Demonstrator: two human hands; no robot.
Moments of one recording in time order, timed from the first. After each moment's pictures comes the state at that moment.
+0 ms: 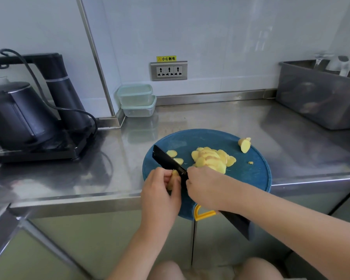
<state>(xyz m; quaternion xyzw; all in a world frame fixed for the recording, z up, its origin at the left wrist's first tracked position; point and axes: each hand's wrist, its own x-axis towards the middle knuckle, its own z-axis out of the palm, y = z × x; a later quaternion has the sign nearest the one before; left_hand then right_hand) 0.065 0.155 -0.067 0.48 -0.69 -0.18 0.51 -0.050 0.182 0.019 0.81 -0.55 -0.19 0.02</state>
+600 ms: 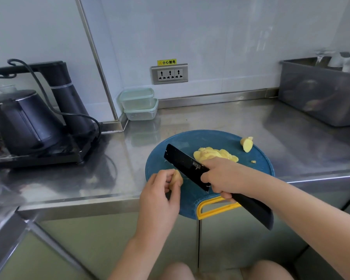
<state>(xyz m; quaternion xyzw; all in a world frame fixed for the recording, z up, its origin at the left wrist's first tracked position) 0.078 0.165 -0.061 0.44 -0.73 -0.14 0.50 -0.082 0.175 0.021 0.60 -0.71 0.09 -0.36</state>
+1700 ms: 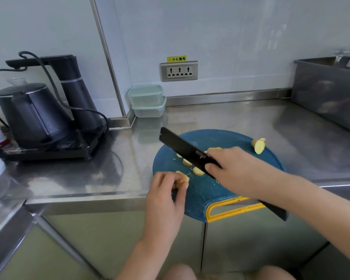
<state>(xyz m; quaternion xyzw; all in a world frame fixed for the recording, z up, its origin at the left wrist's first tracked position) 0.081 0.163 -0.067 0.43 -0.73 -0.12 0.51 -0.076 0.191 0.042 0.71 -0.68 0.12 -0.11</state>
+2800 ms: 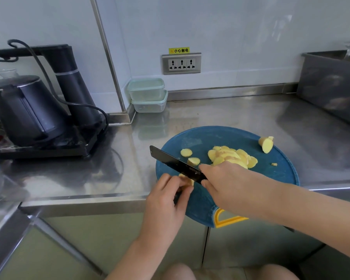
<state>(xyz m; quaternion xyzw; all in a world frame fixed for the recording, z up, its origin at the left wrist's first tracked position) 0.093 0.147 -0.076 0.38 -0.78 -0.09 0.50 -0.051 0.179 0.023 0.74 -0.66 -0.06 -0.06</state>
